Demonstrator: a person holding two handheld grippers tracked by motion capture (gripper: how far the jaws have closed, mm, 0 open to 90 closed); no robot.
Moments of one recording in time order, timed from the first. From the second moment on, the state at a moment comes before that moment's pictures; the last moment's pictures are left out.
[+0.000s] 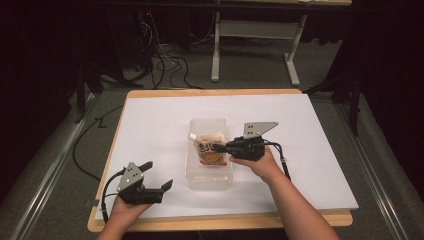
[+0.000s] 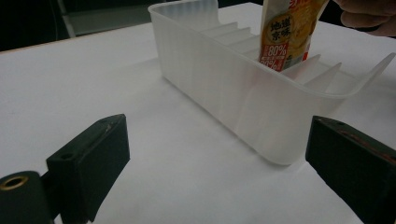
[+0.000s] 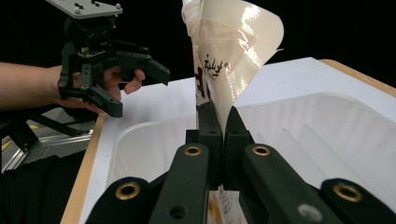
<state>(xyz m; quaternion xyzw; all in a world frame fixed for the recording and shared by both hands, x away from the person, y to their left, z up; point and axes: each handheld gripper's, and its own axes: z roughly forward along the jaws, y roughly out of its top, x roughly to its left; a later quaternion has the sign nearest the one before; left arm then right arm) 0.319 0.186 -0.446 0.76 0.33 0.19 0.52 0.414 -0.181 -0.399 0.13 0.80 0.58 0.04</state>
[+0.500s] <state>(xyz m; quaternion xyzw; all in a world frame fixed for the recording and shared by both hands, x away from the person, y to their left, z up) 0.319 0.186 -0.446 0.76 0.33 0.19 0.52 0.411 -0.182 -0.411 0.14 0.80 0.58 0.04</state>
